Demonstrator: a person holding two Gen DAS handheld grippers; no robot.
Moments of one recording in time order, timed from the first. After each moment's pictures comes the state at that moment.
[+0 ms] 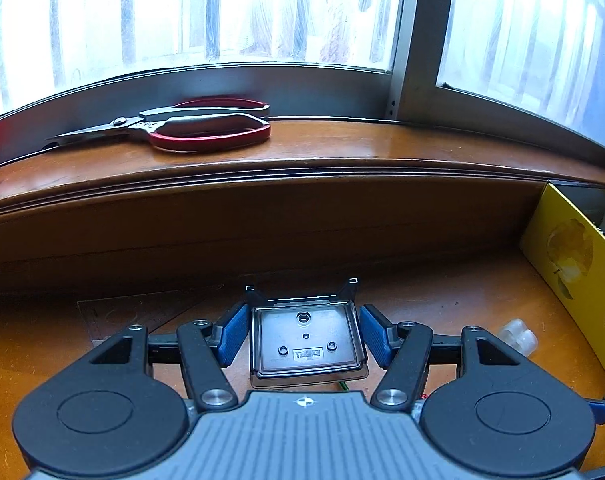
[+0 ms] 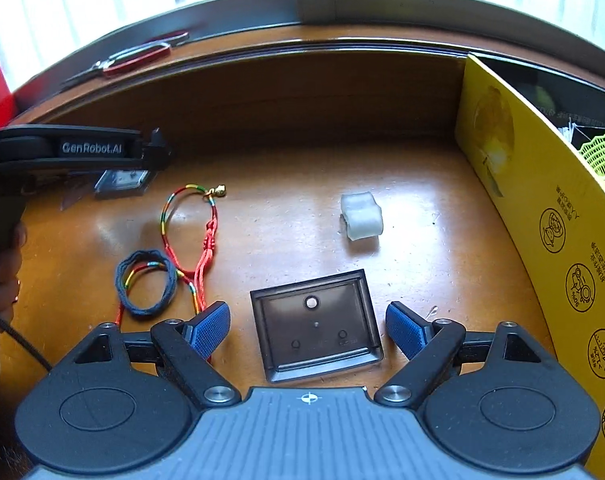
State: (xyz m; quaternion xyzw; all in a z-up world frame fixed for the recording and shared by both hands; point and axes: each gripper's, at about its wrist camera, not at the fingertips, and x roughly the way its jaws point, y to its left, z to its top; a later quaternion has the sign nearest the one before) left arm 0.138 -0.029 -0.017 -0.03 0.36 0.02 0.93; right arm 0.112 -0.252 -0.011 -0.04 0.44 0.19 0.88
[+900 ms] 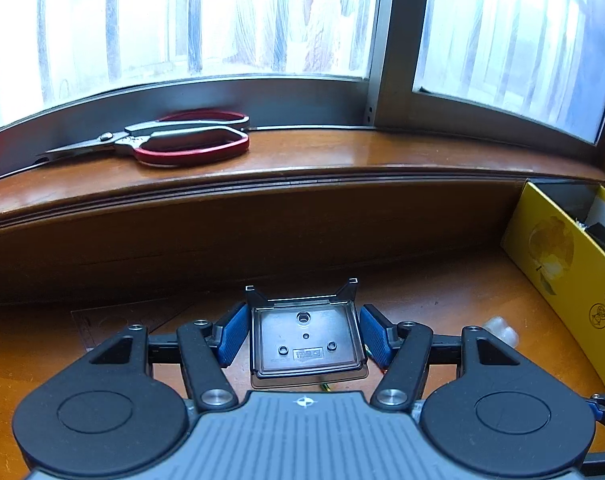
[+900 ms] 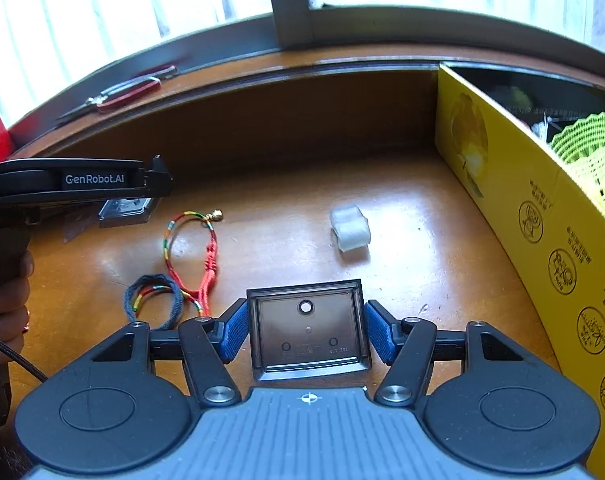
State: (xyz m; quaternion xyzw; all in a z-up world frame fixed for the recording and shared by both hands) left arm 0.128 -0.037 -0.009 -0.02 0.34 0.01 0.94; right arm 0.102 -0.263 0.002 0.00 0.41 0.17 0.89
